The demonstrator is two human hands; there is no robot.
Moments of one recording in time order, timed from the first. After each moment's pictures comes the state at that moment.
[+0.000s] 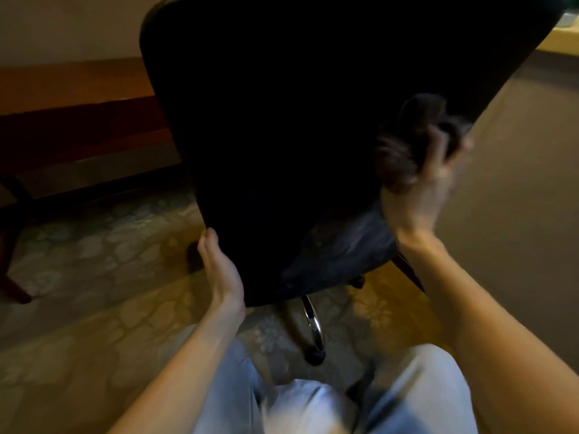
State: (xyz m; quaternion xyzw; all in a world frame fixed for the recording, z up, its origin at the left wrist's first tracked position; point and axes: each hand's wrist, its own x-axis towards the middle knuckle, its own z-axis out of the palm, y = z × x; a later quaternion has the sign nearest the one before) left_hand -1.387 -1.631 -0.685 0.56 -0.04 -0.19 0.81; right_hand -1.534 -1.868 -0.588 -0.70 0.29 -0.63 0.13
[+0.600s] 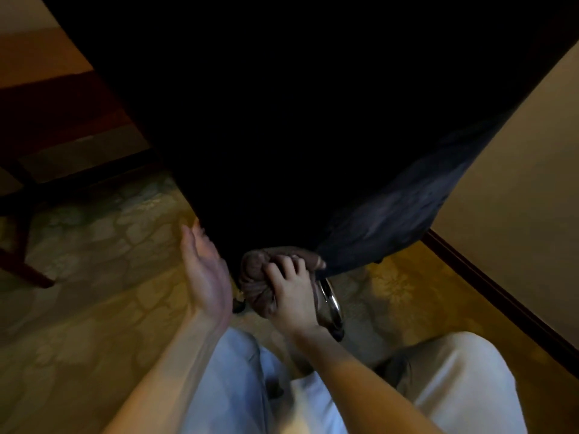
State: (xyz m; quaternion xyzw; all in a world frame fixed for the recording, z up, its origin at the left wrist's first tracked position) left_hand -1.360 -1.619 -0.701 0.54 -0.10 -0.22 0.80; right_hand -1.449 -1.709 -0.808 -0.93 0.19 -0.28 0.18
